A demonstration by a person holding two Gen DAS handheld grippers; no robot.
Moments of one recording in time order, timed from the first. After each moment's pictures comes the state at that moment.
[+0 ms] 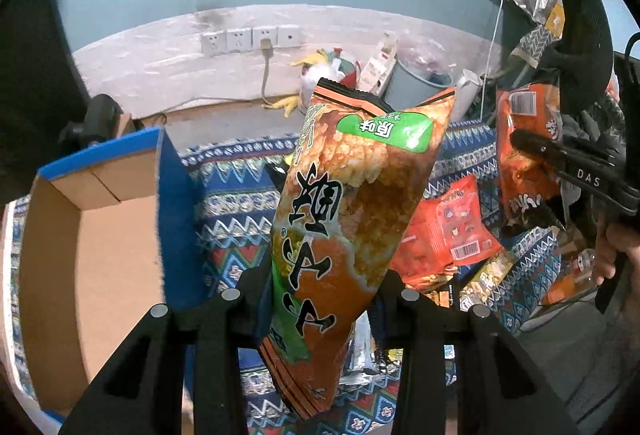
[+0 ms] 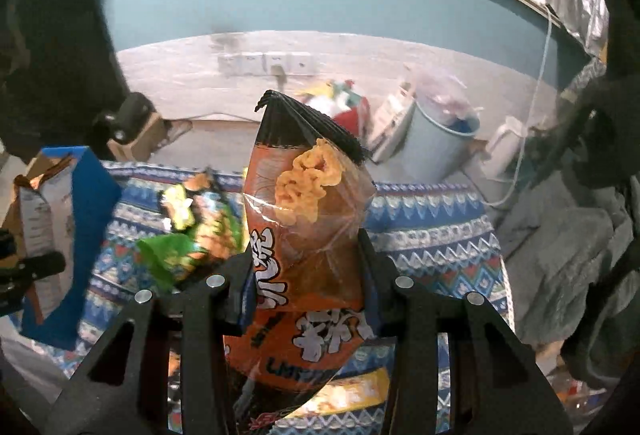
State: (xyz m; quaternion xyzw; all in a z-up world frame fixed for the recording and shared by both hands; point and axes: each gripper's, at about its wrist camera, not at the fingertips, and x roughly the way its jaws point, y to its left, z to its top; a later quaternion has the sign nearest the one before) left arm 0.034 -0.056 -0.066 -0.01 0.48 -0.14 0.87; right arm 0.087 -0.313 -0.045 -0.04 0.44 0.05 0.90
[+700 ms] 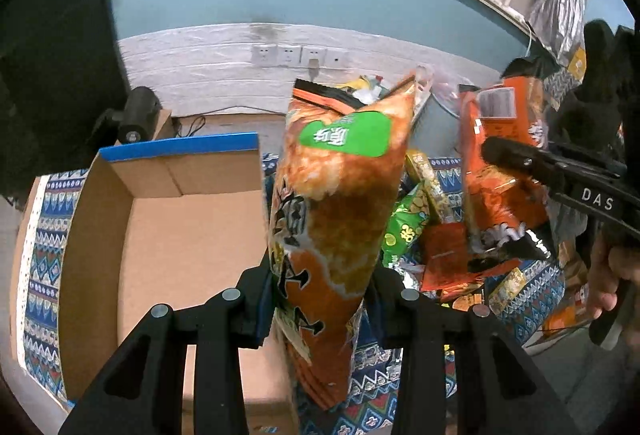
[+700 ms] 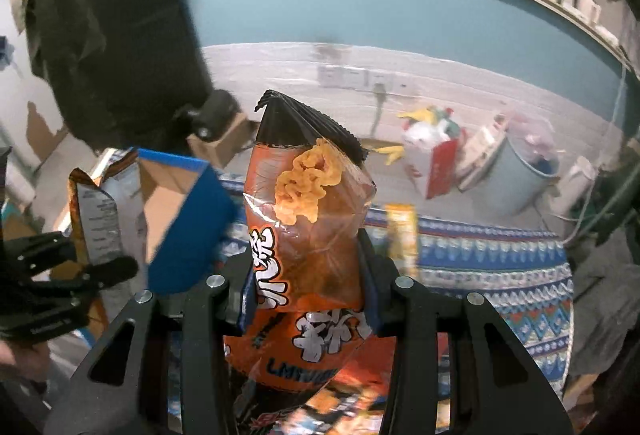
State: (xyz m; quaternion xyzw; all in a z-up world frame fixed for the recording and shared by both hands) left arm 0.022 0.026 -0.049 -0.05 0.46 -0.09 0.88; right arm 0.096 -0.180 -0.017 -0.04 0.43 0.18 0.88
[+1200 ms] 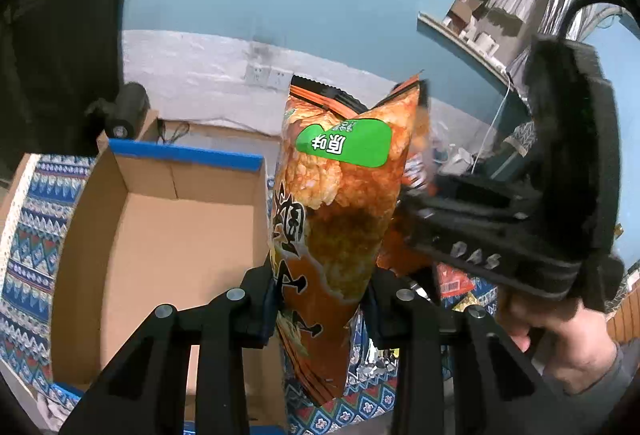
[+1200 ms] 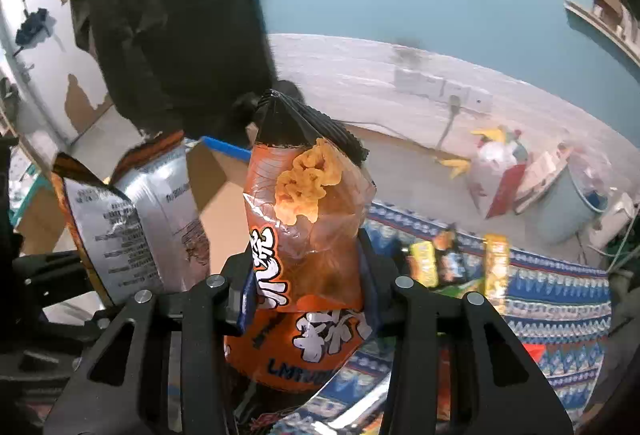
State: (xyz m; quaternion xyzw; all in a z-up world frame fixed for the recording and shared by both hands) left arm -0.001 0.069 -0.020 -0.14 0.41 -0.13 0.89; right arm 0.099 -0.074 -0.017 -0.05 0.44 0.27 0.86
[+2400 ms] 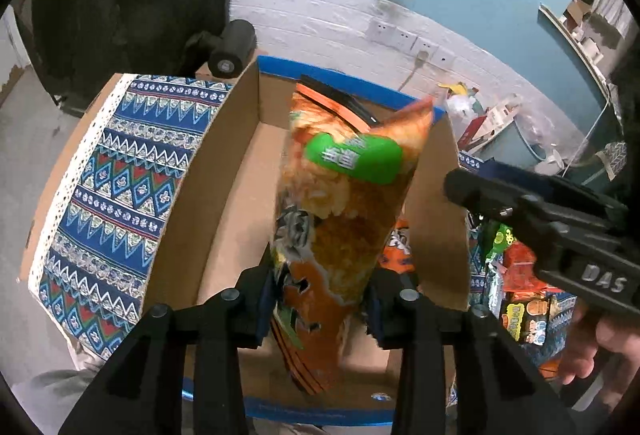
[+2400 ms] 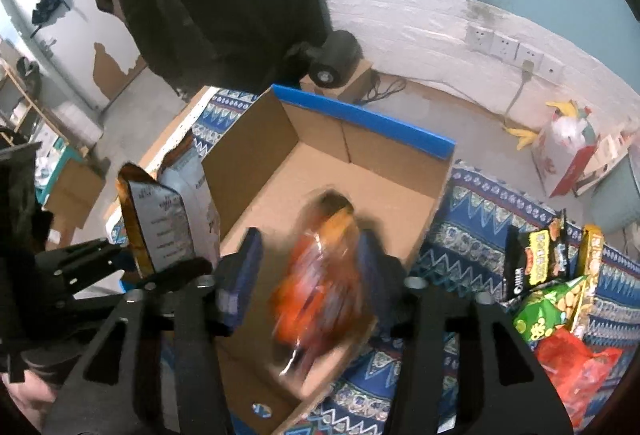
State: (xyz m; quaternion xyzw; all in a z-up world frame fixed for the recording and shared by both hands) left arm 0.000 0.165 -0.091 -0.15 0.51 0.03 0.85; right arm 0.101 0.026 -0.063 -0.05 0.51 0.32 0.80
